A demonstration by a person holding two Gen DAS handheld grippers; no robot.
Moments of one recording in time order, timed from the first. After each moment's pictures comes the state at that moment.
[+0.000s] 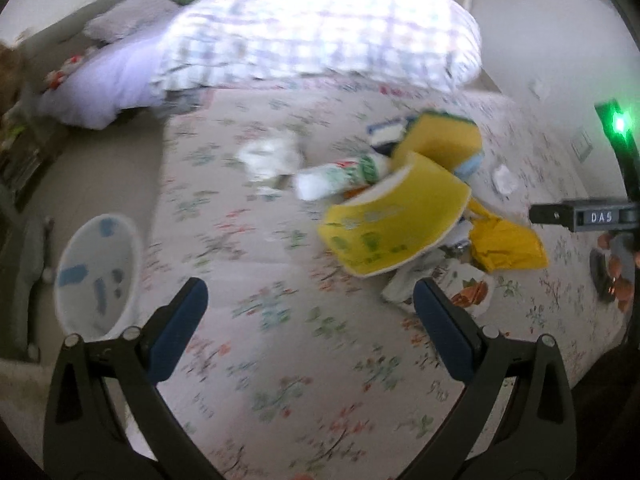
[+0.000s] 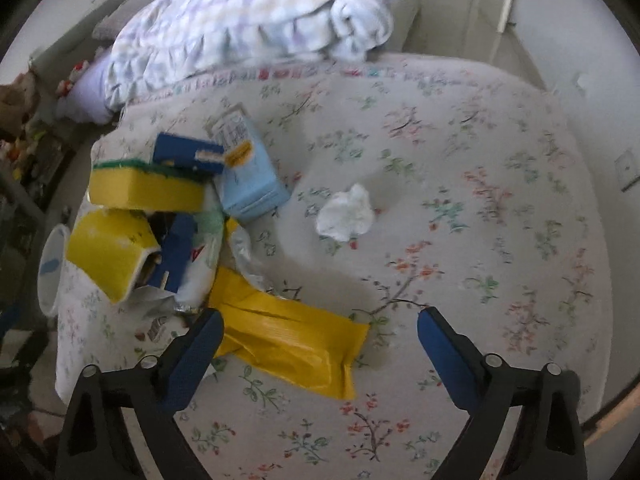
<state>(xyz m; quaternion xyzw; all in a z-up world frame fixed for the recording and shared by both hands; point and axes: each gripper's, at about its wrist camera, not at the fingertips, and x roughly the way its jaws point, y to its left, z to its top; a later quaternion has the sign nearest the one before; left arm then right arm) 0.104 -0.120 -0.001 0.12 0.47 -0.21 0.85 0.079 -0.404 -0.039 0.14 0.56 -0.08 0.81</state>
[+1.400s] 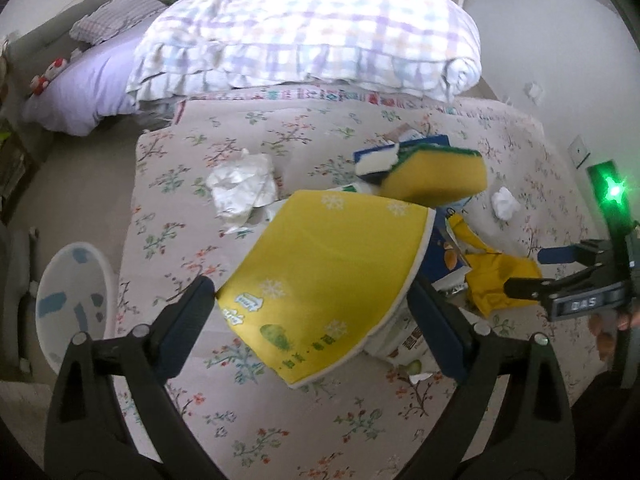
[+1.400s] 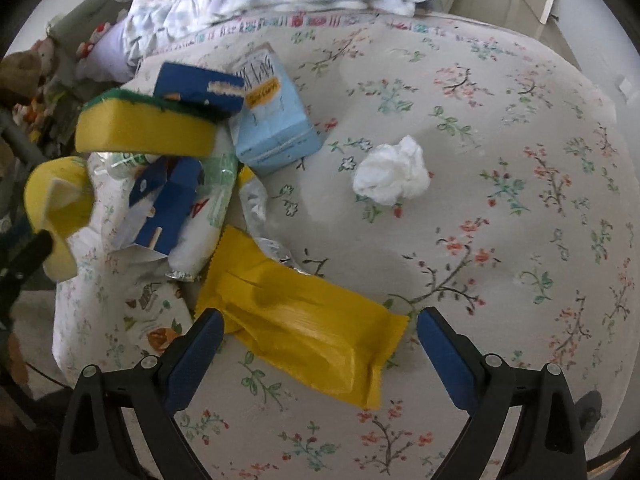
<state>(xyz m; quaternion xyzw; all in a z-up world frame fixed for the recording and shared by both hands) 0.133 -0.135 0.000 0.10 0.46 -0.22 0.85 0.091 -0.393 -0.076 0.13 0.61 -0.02 0.79</state>
